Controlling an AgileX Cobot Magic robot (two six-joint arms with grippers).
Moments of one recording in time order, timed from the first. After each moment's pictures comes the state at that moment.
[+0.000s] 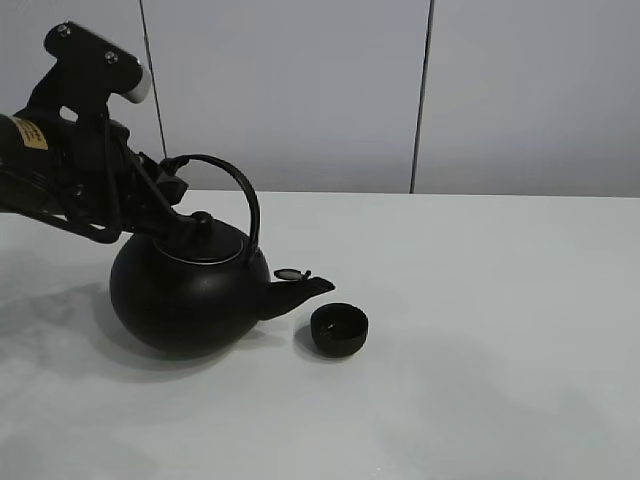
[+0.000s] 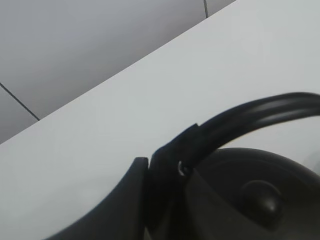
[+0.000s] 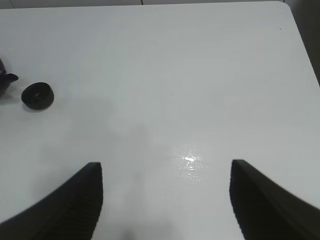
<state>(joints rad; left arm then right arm) -0.47 1.72 -0.69 -0.05 -0.51 0.39 -0.06 0.01 -0.47 0.06 1.08 -0.08</state>
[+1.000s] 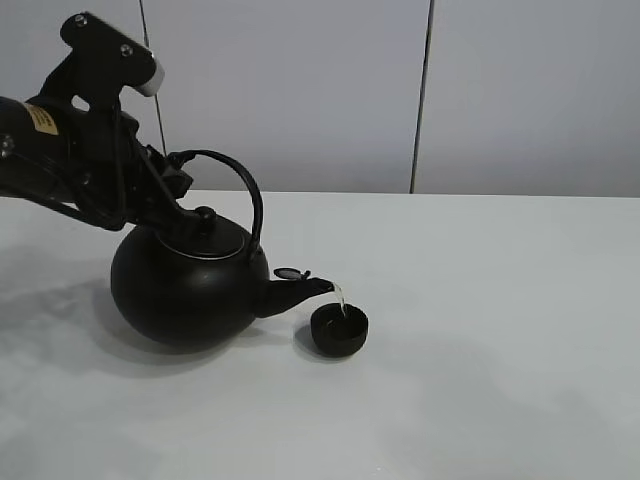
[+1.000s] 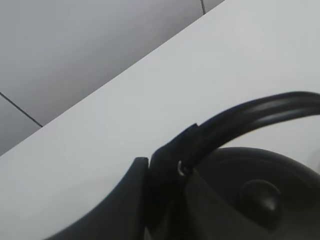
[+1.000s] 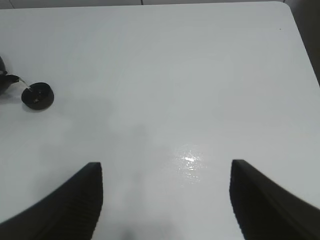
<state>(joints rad) -0.47 1.72 -0.74 -0.06 -0.44 0.45 -0.06 0.01 -0.47 0.06 1.08 -0.08</state>
